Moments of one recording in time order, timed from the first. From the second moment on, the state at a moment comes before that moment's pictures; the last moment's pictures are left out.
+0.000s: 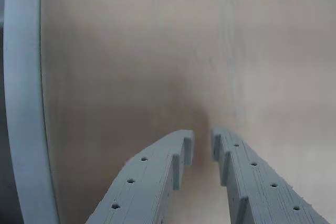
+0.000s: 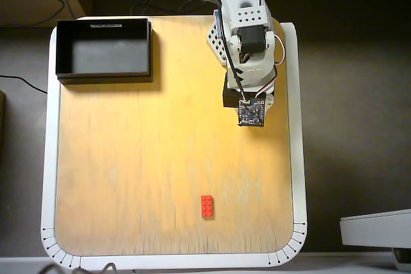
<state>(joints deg) -4.1 183.8 173.0 75.8 166.5</state>
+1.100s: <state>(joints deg) -5.8 183.8 172.8 75.8 175.3</state>
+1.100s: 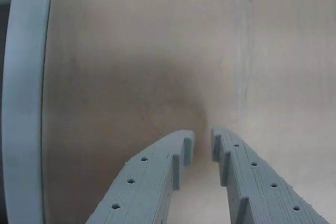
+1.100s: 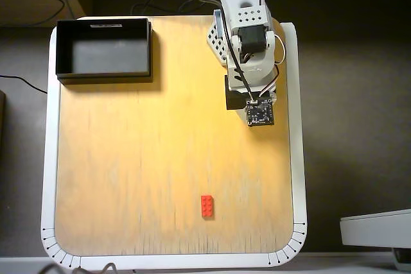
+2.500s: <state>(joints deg) 14.8 94.7 91.2 73.8 200.7</state>
